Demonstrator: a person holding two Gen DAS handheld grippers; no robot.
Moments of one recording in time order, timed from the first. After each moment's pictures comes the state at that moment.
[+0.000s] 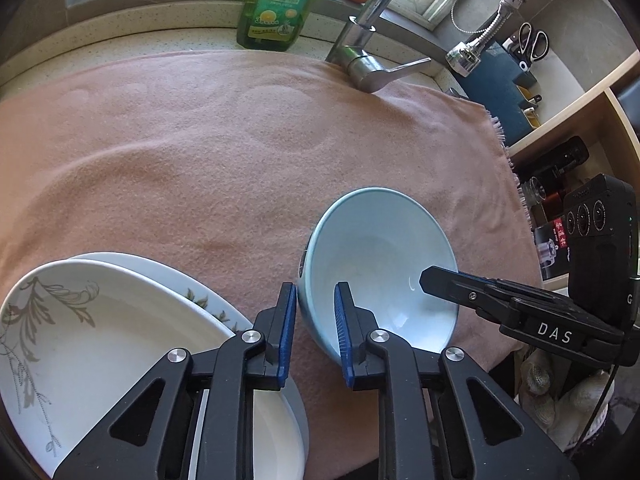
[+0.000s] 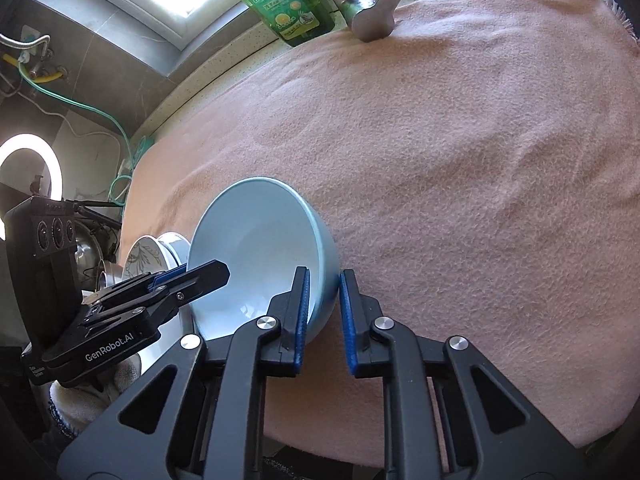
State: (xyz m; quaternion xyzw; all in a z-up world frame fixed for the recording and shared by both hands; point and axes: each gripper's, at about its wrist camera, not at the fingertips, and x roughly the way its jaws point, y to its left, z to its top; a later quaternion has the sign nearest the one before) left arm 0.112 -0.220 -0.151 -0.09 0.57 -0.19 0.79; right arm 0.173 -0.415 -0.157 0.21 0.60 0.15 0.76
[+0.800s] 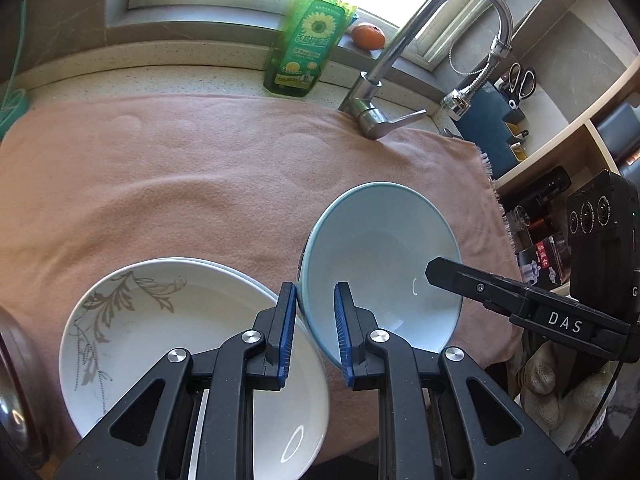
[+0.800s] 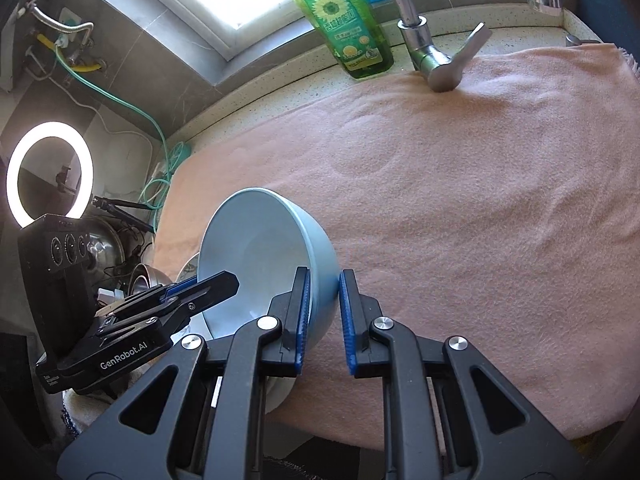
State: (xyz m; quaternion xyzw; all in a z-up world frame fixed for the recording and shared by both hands) left arm 0.093 -0.172 -0.106 -0.12 0.53 -0.18 0.82; right arm 0.176 -0.362 -0.092 0.19 0.56 0.19 0.78
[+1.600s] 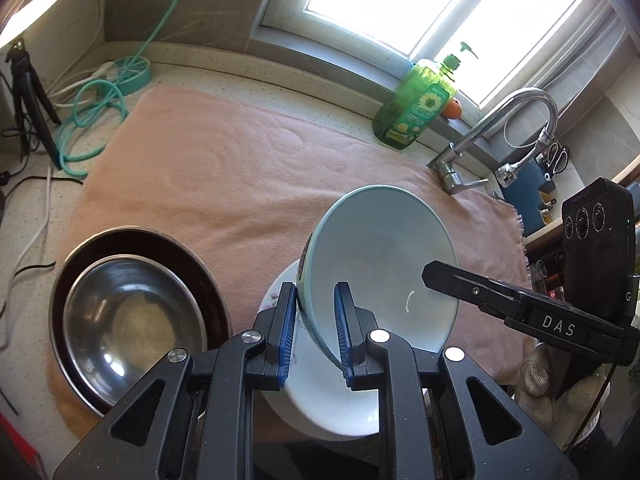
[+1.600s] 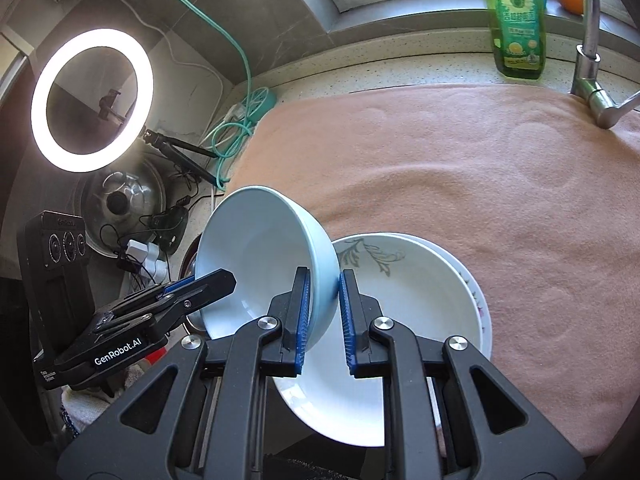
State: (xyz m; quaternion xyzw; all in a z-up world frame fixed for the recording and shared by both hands) left arm 0.045 -0.023 -0.083 -0.19 0.50 -0.08 0.84; right arm 0.169 -0.192 -0.073 0.13 0.57 0.30 0.75
